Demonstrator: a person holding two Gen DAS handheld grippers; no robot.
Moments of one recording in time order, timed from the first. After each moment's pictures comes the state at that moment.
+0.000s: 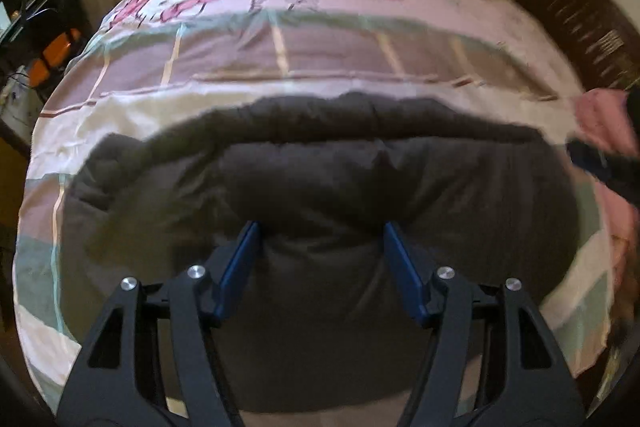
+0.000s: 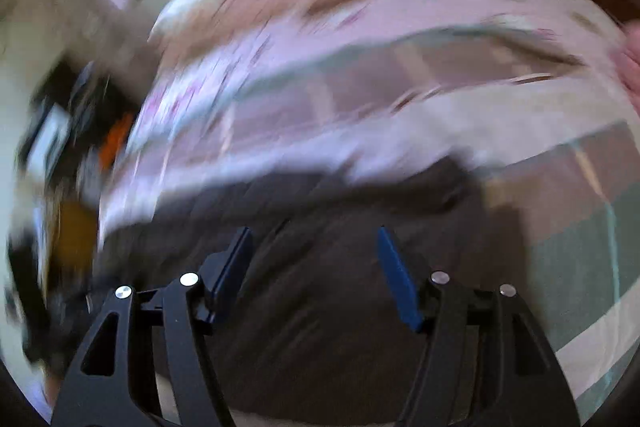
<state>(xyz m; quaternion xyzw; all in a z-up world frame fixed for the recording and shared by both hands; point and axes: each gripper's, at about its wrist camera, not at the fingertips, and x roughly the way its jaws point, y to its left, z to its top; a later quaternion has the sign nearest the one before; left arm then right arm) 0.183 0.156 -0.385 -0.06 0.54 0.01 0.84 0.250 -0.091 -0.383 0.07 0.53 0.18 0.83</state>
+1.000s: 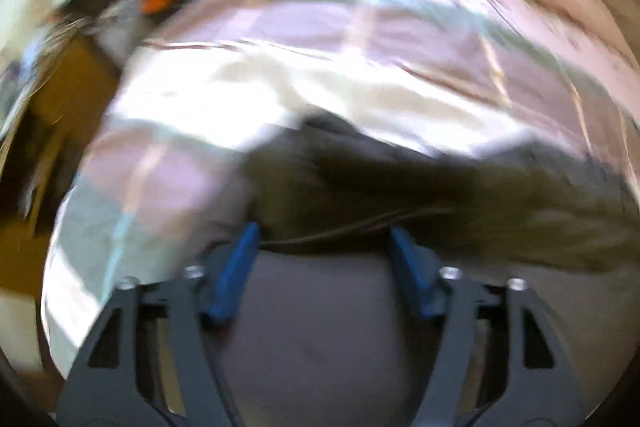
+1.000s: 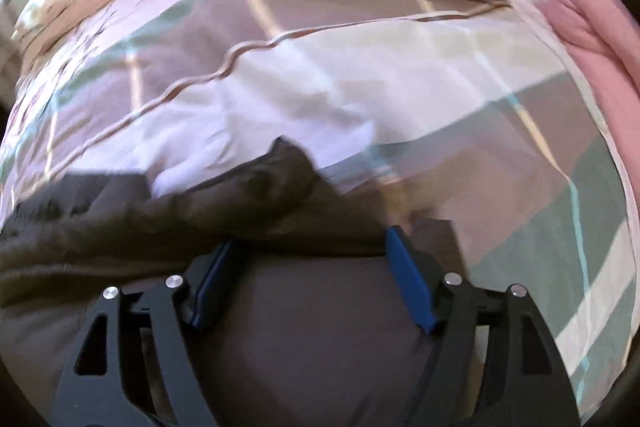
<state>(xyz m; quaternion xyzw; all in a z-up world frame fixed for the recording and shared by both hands) 0.201 0.318 -0.427 -0.12 0.53 0.26 0.80 0.333 -0.204 -0.485 0.09 0.55 -0.11 0.83</state>
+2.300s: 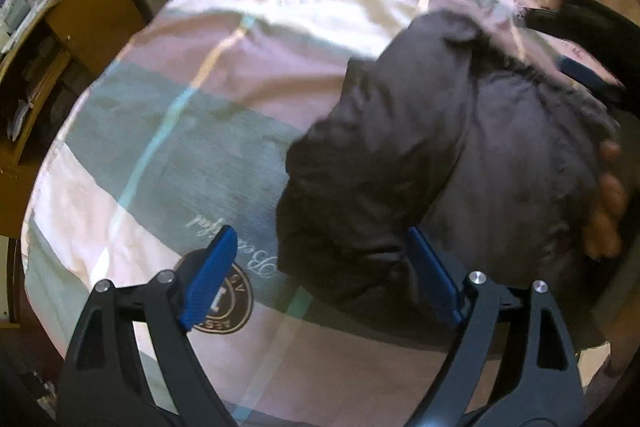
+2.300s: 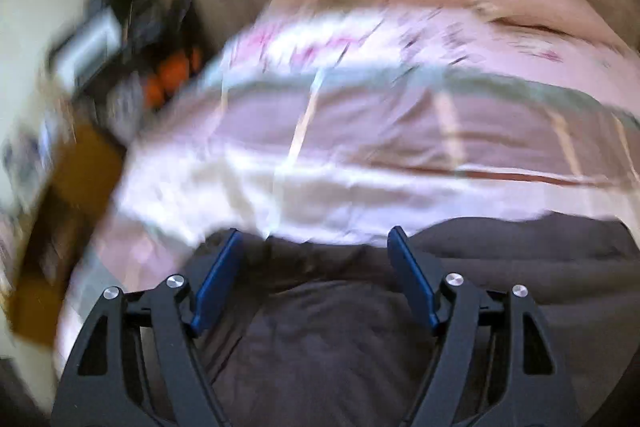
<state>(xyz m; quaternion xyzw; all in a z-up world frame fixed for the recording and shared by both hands) 0.066 0.347 -0.430 -0.19 0.55 0.23 0.78 0.275 0.161 -0.394 0.06 0.45 0.27 0.85</state>
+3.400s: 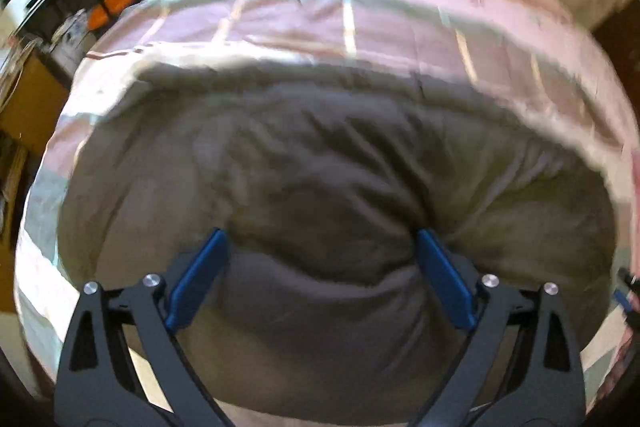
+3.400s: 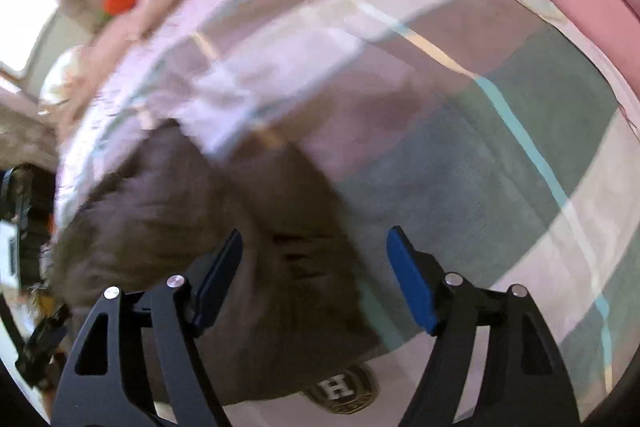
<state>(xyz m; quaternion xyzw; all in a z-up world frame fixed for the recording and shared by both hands) 0.190 0.157 -0.399 -0.12 0.53 0.15 0.83 0.244 -0.299 -0.442 0.21 0.54 0.01 0.82</state>
